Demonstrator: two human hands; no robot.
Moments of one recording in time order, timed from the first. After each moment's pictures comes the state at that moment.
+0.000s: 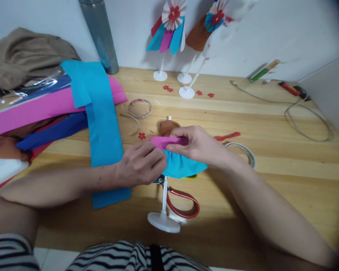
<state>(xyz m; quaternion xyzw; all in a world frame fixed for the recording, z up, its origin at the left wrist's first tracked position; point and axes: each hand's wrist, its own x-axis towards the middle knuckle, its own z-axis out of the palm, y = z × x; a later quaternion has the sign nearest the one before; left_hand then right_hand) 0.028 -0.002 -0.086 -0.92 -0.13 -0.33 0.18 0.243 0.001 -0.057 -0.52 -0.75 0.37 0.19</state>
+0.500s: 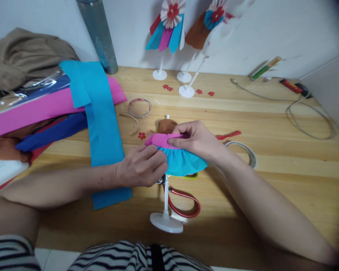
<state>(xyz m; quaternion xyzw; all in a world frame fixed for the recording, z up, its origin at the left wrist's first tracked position) 0.030 -0.001 -0.089 -0.92 -0.09 -0.34 0.17 0.235 0.003 -0.058 -0.55 -0.61 0.49 0.29</state>
